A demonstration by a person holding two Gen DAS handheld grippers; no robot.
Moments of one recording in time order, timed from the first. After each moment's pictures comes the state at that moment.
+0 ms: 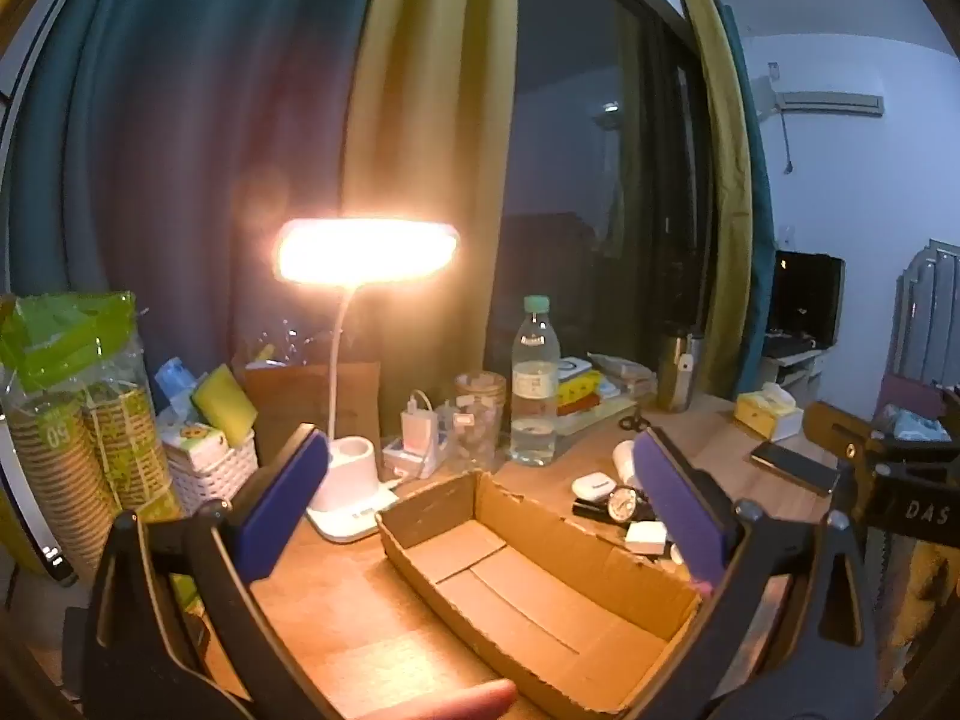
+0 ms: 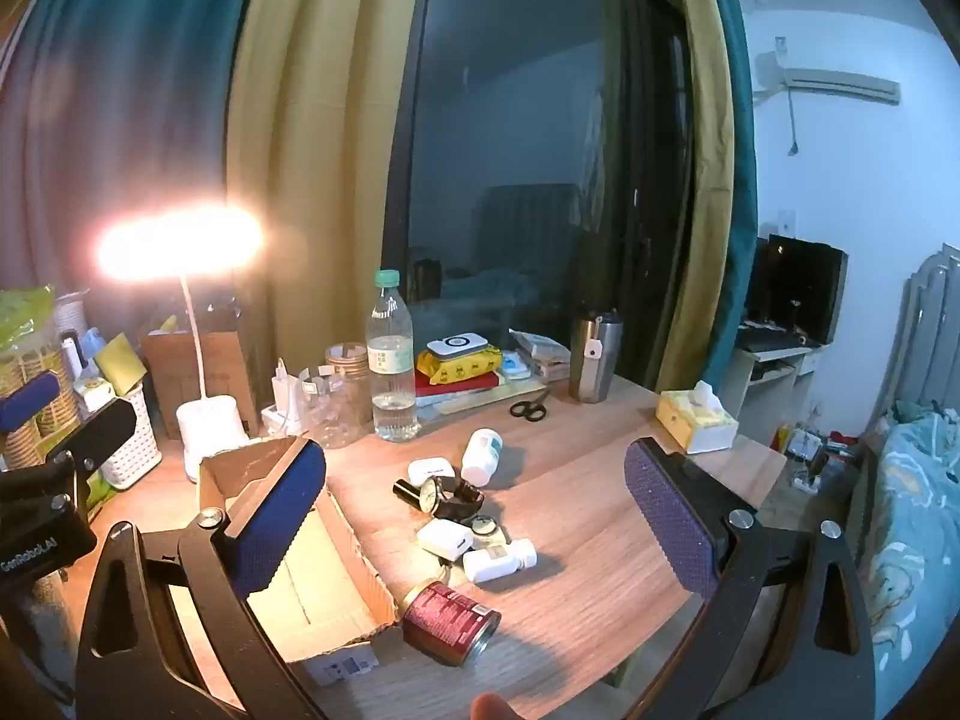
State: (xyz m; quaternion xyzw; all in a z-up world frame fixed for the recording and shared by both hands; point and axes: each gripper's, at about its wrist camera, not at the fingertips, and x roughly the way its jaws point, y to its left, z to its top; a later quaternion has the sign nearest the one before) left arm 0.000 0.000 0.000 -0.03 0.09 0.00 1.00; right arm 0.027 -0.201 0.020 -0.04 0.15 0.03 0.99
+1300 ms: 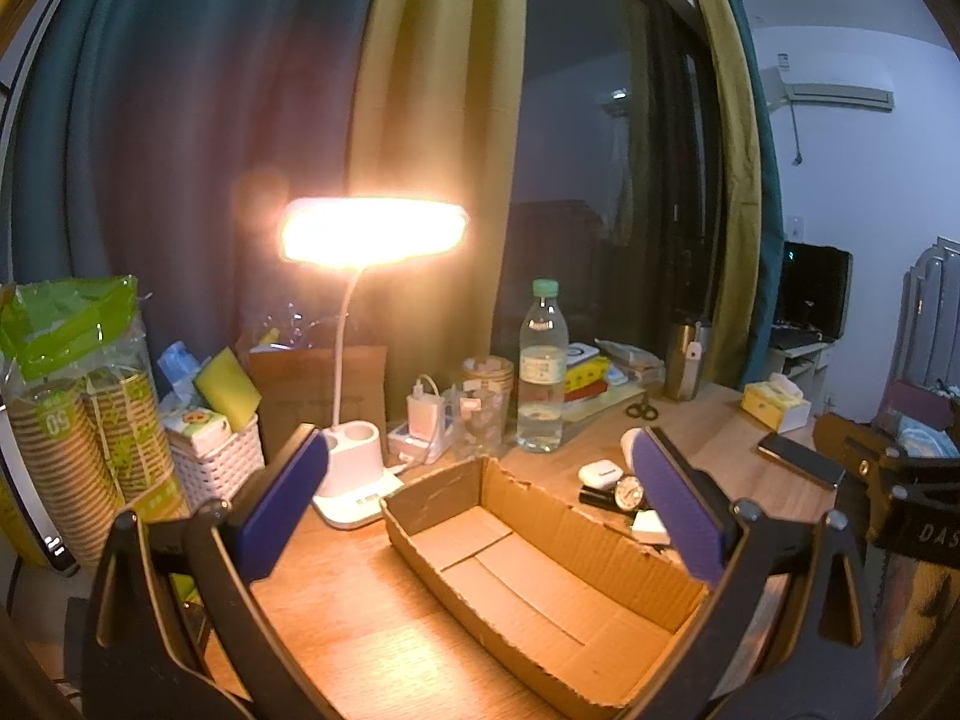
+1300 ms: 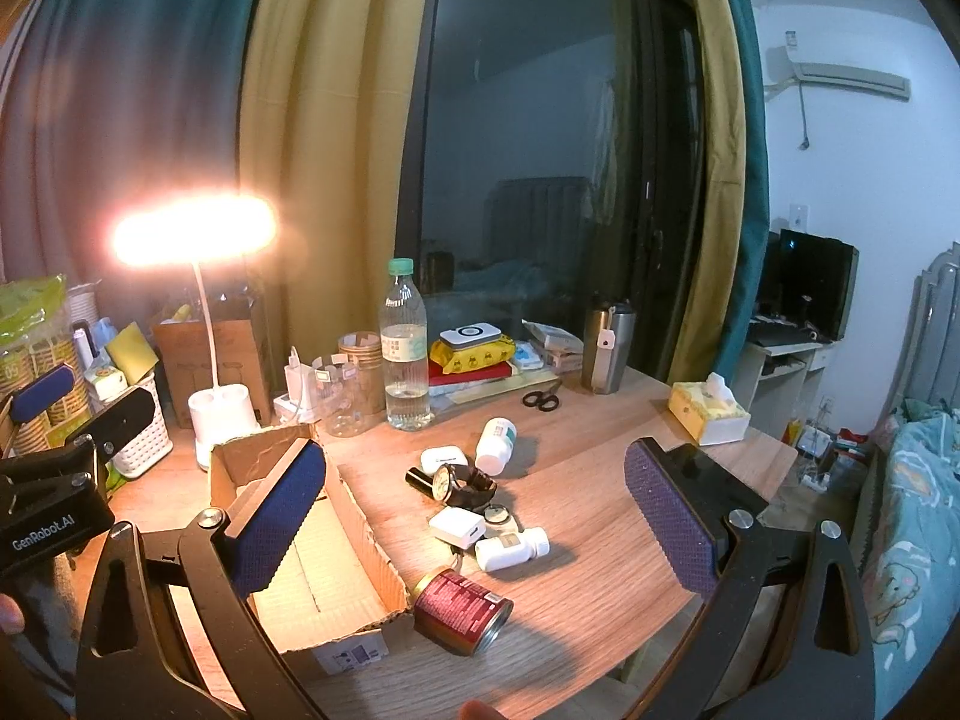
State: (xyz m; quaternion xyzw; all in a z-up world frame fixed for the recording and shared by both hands) left arm 0.003 0.001 -0.003 -0.03 0.11 0.01 0.99; right arm 0.022 -0.199 0.020 -0.04 0.15 0.04 0.99
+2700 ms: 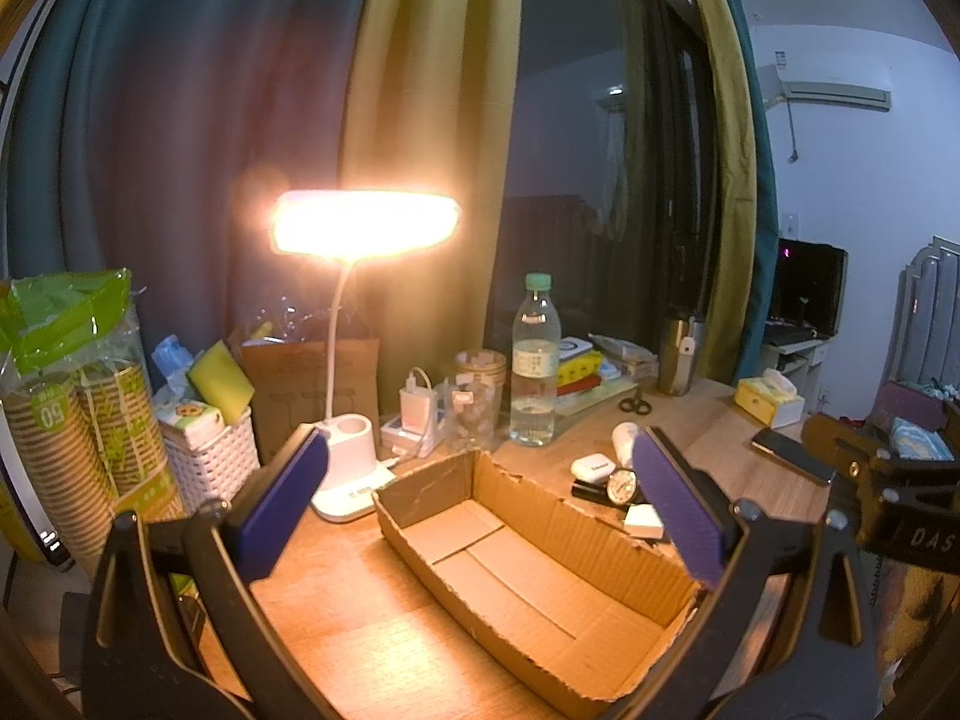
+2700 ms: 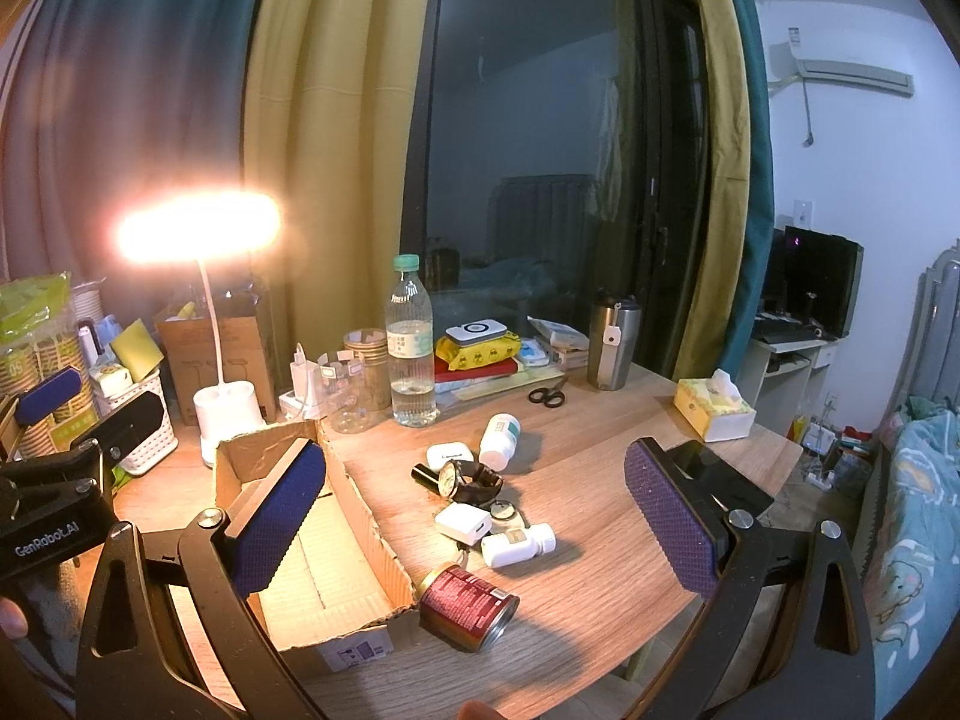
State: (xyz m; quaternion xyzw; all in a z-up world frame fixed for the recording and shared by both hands) left arm 0.001 -0.005 -0.002 -0.03 0.12 0.00 0.99; right arm 0.022 -0.197 0.018 -0.04 0.16 0.04 0.99
